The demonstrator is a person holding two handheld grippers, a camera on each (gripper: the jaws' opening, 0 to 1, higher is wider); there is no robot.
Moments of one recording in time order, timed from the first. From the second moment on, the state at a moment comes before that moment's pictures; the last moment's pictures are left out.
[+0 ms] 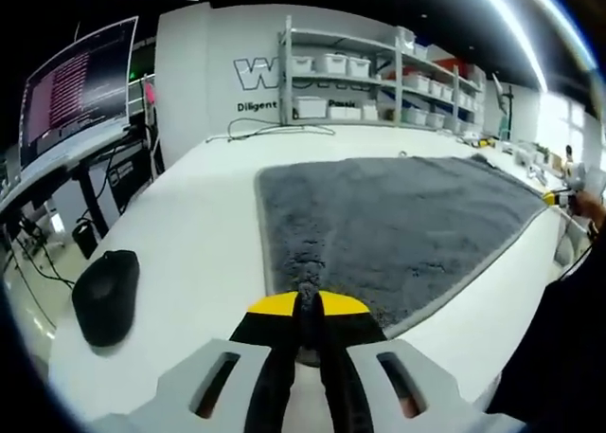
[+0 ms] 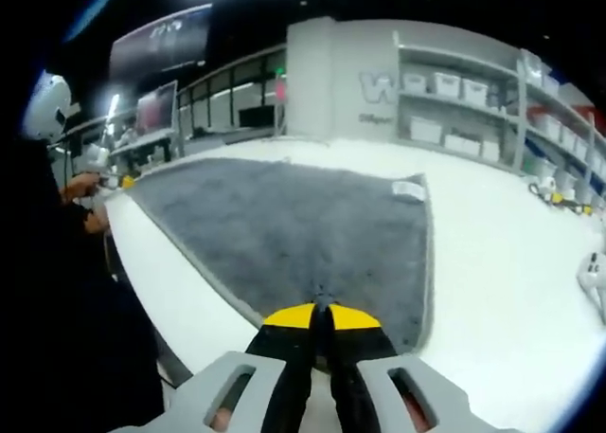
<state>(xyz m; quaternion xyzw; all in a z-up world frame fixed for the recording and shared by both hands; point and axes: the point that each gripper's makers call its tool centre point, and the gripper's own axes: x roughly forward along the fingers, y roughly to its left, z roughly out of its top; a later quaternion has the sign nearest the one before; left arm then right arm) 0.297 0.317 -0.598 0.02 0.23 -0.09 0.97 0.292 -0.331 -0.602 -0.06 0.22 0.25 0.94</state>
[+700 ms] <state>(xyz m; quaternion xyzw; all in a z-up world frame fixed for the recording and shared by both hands) 0.300 0.308 -0.598 -0.02 0.26 -0.11 0.96 0.289 -0.335 -0.588 -0.07 0.21 0.27 0.94</state>
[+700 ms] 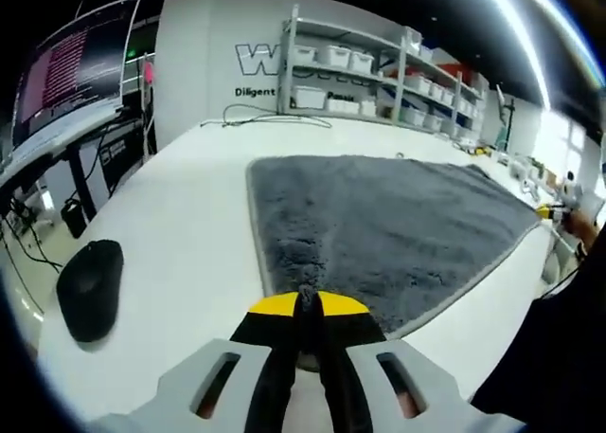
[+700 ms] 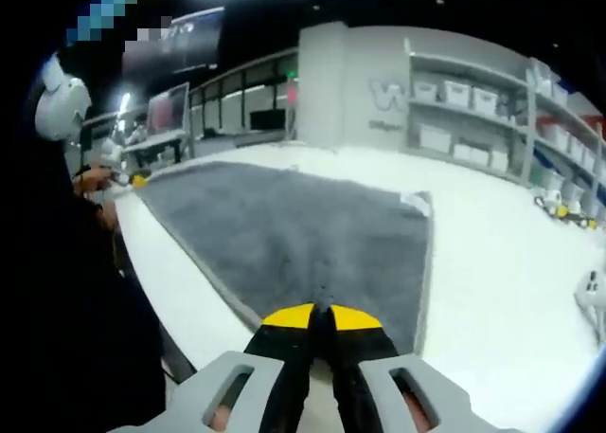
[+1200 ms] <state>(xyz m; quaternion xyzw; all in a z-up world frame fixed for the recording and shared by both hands) 0.297 0.309 -0.598 0.01 0.27 -0.10 0.96 0.292 -0.364 -0.589 -0.09 0.20 0.23 0.95</state>
